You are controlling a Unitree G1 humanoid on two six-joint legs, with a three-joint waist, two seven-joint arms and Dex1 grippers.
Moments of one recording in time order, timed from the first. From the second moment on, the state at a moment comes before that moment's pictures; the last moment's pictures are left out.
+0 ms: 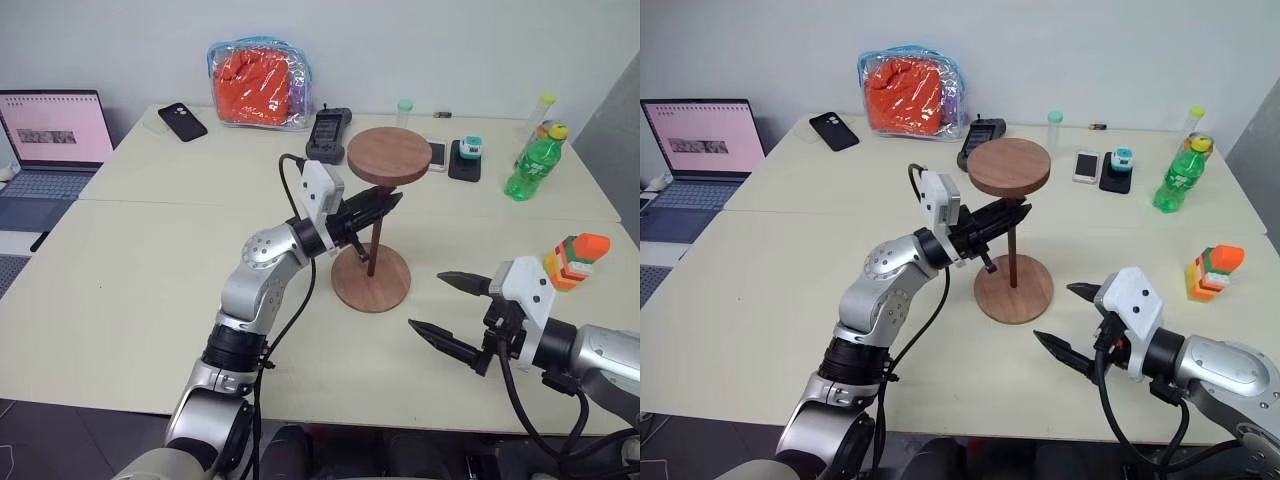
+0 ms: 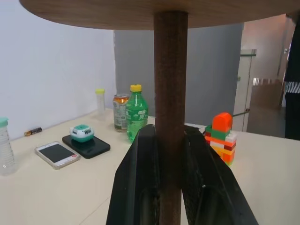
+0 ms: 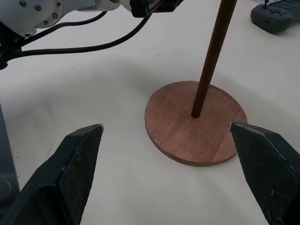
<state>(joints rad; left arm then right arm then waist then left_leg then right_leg) -0.62 0.17 -0.14 0.03 -0.37 0.21 -0.75 0.07 -0.85 -0.25 -0.93 0.87 0.85 0.44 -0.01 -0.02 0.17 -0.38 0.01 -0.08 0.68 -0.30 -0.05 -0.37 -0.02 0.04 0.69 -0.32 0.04</state>
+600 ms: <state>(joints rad) -0.61 0.19 -0.16 0.03 -0.35 0.18 -0.76 0.08 -0.85 -0.24 -0.93 0.89 0.88 0.39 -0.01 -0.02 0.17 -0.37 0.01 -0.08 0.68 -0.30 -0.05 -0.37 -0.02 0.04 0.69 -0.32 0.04</state>
